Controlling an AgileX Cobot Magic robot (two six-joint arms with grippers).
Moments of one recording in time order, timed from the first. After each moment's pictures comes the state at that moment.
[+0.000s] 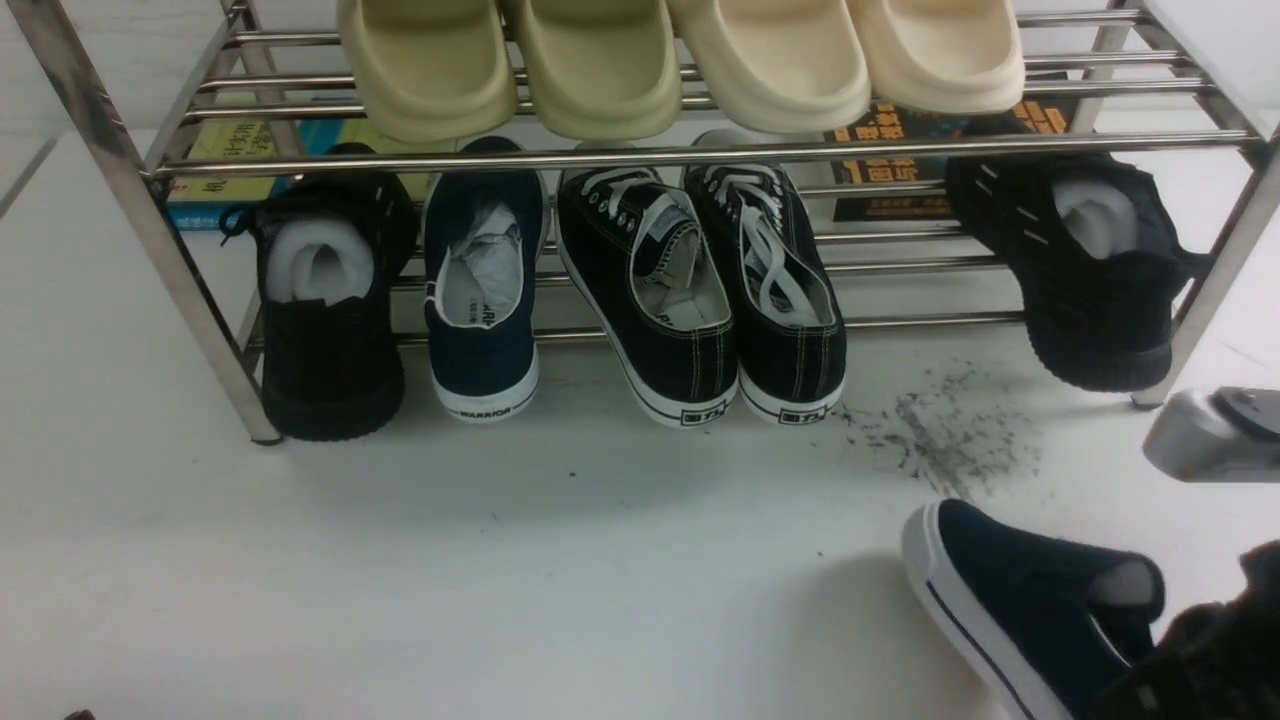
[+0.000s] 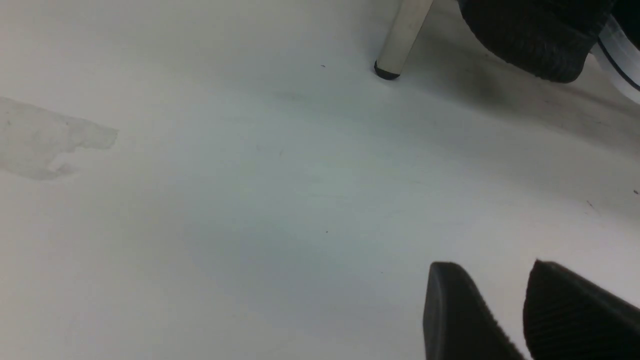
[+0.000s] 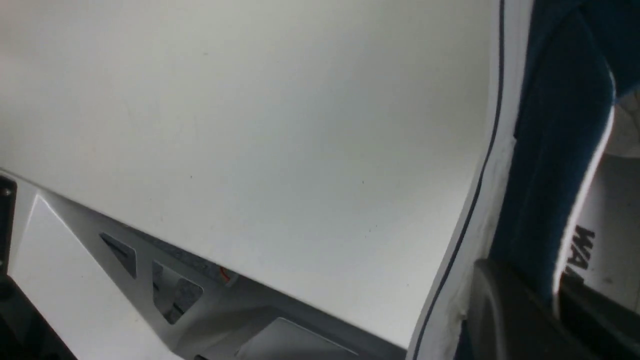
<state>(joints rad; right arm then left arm) 0.43 1.02 -0.74 0.46 0.98 0.07 -0.08 -0.01 0.01 0.16 0.44 -0.47</state>
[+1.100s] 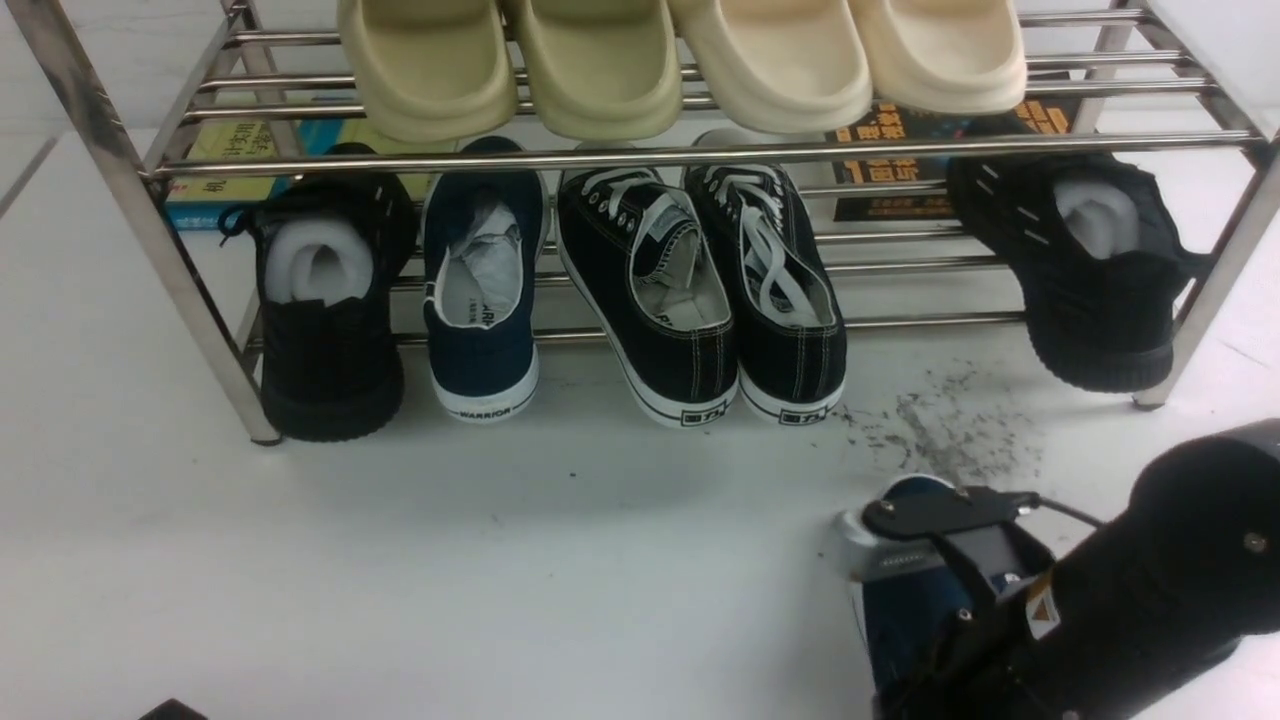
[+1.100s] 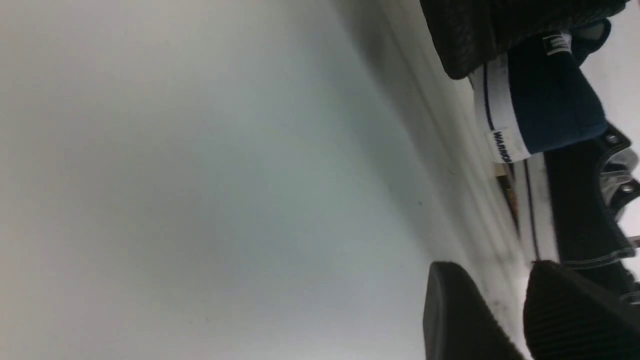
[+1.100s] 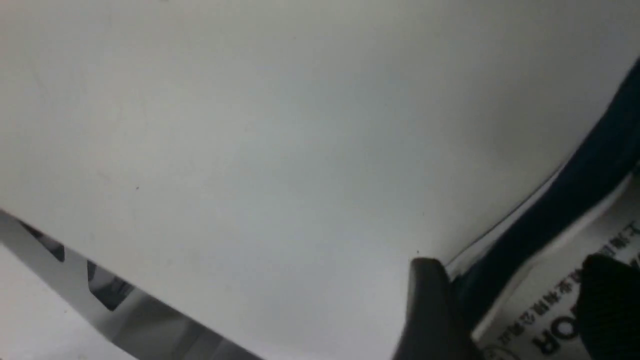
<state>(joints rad) 0.70 1.42 -0.79 0.43 0.77 0.09 -0.08 -0.01 0.01 -0.38 0.41 -0.80</state>
